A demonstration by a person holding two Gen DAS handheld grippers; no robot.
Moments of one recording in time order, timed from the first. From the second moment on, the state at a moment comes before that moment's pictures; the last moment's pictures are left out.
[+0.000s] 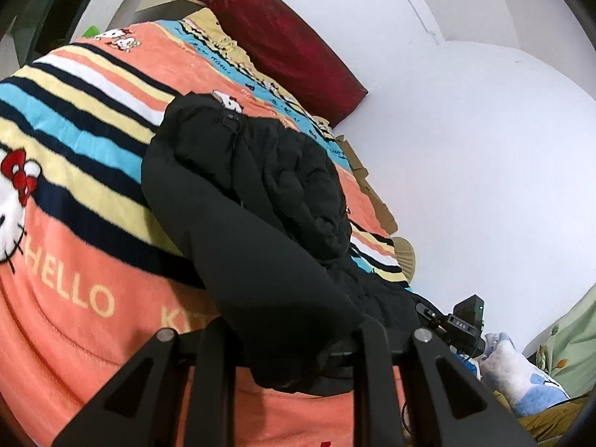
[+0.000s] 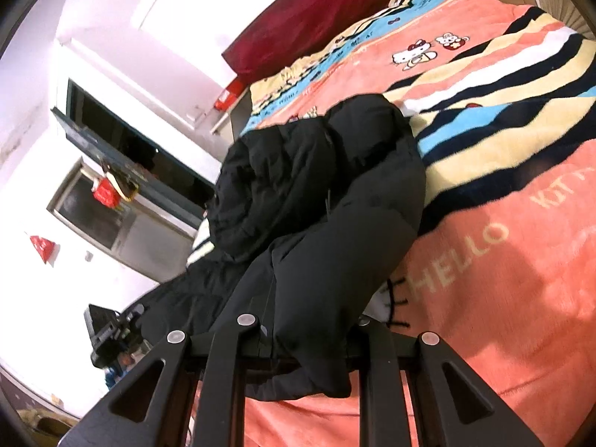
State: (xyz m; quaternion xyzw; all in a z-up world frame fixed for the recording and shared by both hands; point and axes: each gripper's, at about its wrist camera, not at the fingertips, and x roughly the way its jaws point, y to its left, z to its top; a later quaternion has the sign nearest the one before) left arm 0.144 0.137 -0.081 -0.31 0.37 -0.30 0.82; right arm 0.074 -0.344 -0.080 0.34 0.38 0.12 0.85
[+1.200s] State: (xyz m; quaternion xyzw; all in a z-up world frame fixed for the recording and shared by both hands) left arm 0.260 0.132 -0.009 -0.36 0.35 -0.24 0.83; right arm 0.189 -0.378 -0.025 0.44 0.33 0.10 0.83
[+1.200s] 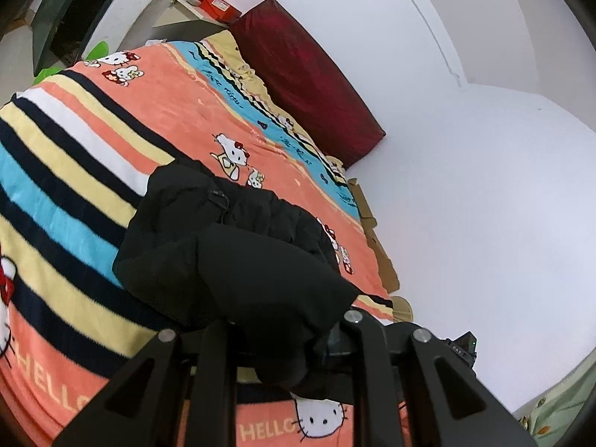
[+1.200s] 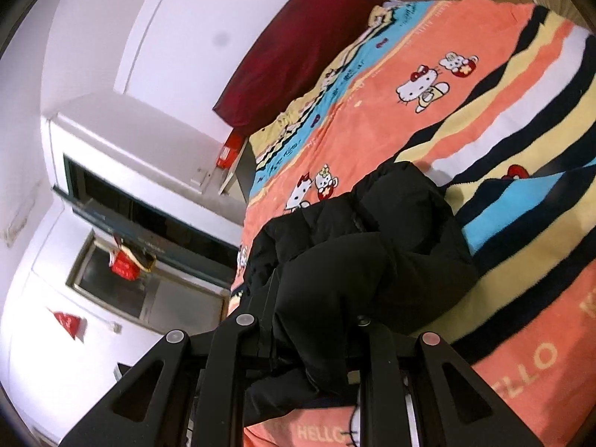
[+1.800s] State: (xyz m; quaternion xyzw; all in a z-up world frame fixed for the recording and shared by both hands) left arm 0.373 0.108 -0.010 -0.34 0.37 -0.21 0.84; right arm 0.294 -0.379 -0.032 0.41 0.35 0.05 0.84
